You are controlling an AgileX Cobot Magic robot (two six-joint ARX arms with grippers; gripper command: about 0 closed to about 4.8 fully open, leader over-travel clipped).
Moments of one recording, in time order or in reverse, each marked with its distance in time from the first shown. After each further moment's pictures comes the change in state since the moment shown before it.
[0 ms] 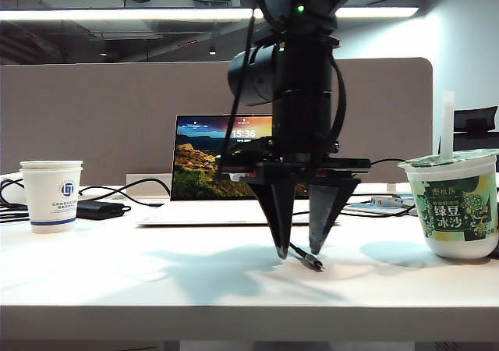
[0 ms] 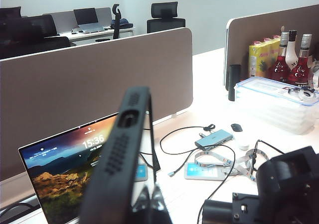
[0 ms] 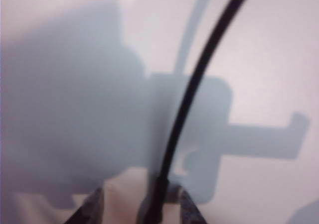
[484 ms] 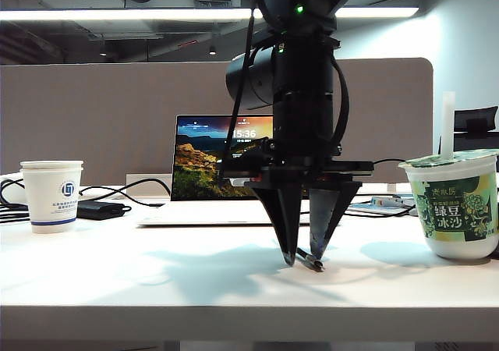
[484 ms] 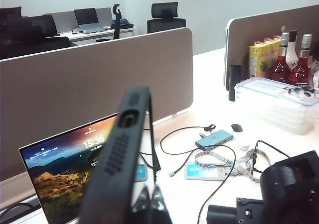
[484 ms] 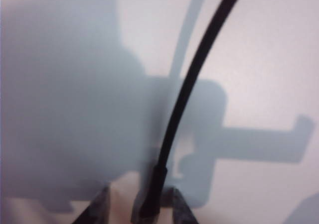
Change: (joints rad) left arm 0.000 0.000 0.000 0.000 0.000 0.000; right arm 0.006 -0.007 -0.033 0.001 0.002 0.000
